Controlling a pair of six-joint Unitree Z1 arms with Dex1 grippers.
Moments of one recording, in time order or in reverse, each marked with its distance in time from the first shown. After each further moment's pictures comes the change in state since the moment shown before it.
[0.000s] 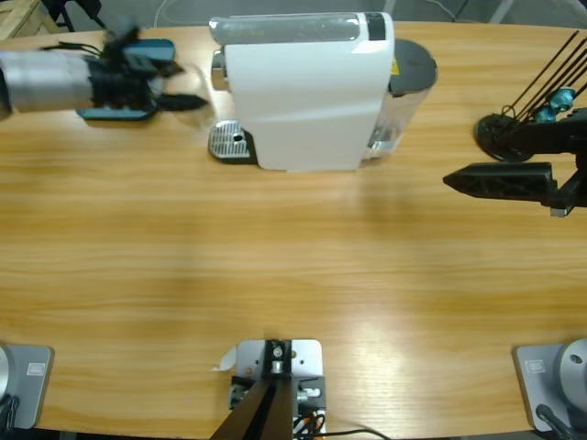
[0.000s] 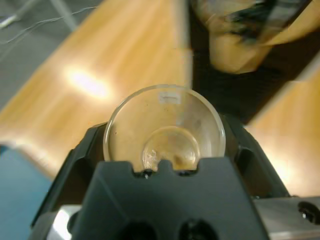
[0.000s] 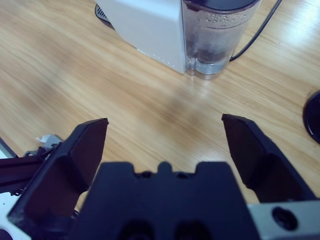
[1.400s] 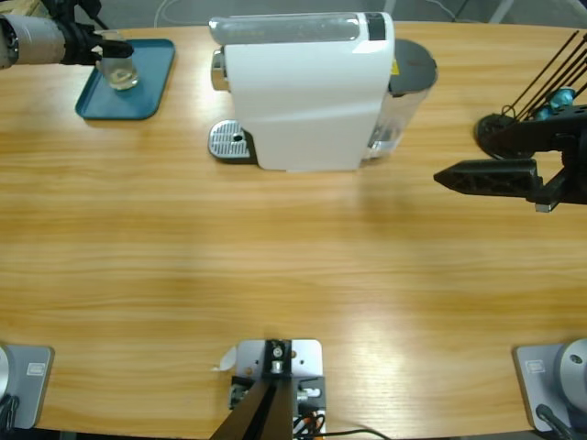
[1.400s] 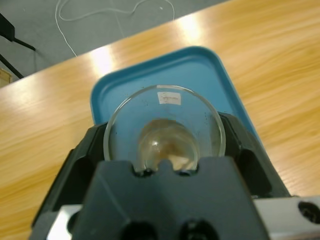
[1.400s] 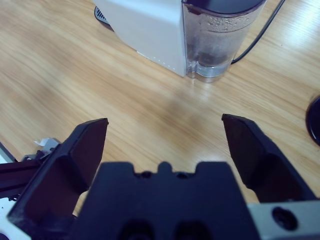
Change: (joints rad) arm 0 0.242 0.203 -0.325 0.162 0.448 -0.259; arm 1 0.000 0.024 0.014 -0.039 0.000 0.001
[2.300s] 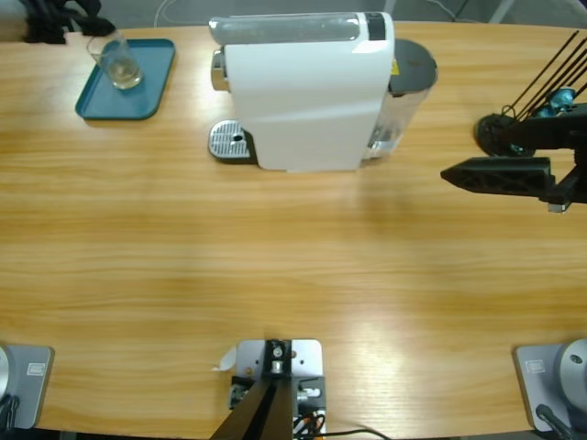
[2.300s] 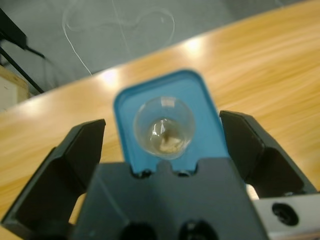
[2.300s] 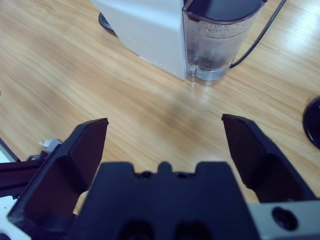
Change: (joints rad) arm 0 0.000 -0.188 0.000 0.160 0.000 -0.009; arm 1 0.000 -0.033 0.000 0.004 0.000 0.000
